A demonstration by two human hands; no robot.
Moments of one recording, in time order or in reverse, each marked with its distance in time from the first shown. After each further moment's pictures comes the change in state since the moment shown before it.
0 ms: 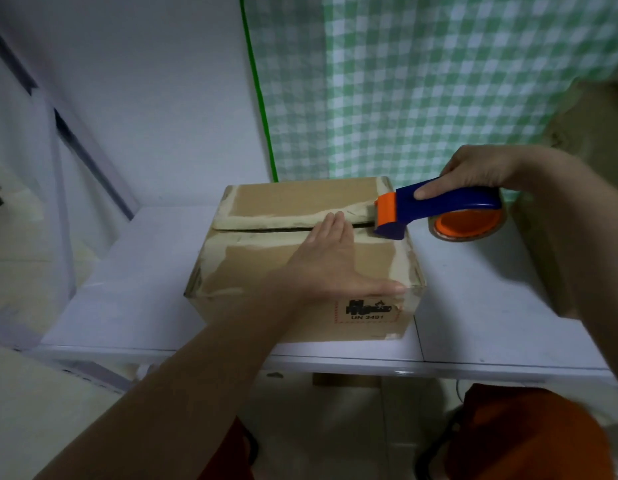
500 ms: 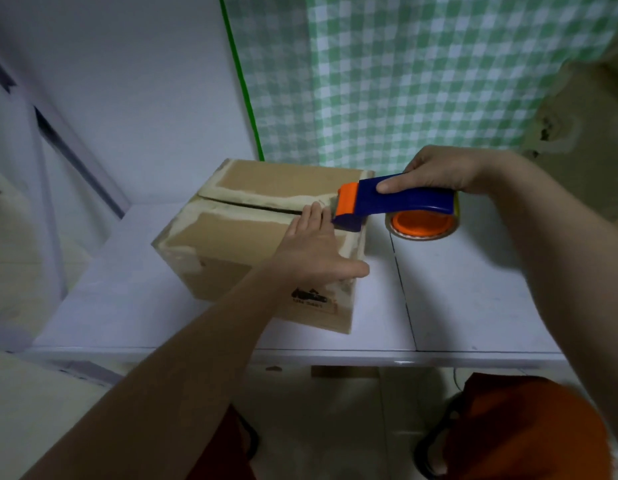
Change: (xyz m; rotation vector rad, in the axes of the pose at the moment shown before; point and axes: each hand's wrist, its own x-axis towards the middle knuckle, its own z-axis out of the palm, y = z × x) left_hand 0.014 -0.005 0.004 -0.089 0.066 -0.083; right_hand 0.000 -0.008 0.024 0.133 -0.023 -0.119
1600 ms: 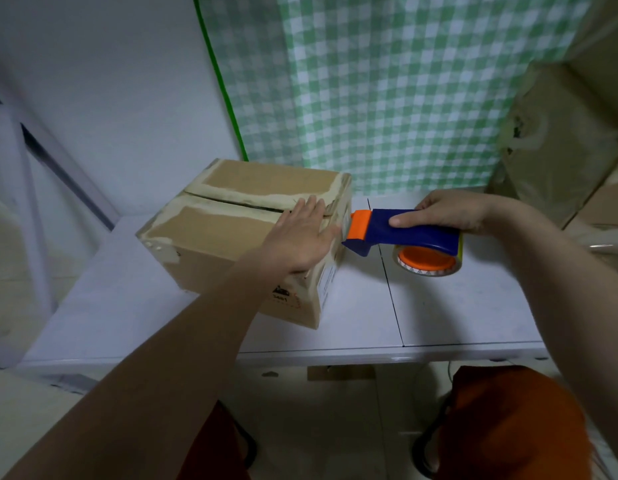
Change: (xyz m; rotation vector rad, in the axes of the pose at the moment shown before) left_hand 0.019 0.000 -0.005 -0.034 0.052 0.048; right_hand -0.027 0.057 0.023 0.178 -0.080 0.117
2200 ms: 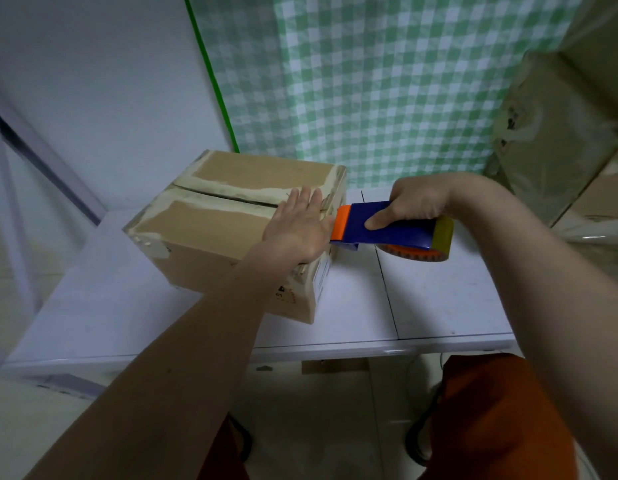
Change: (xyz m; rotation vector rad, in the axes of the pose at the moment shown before) left_hand 0.015 0.005 0.008 0.103 0.025 -0.071; right_hand 0.001 -0.048 0.015 -0.343 0.002 0.069
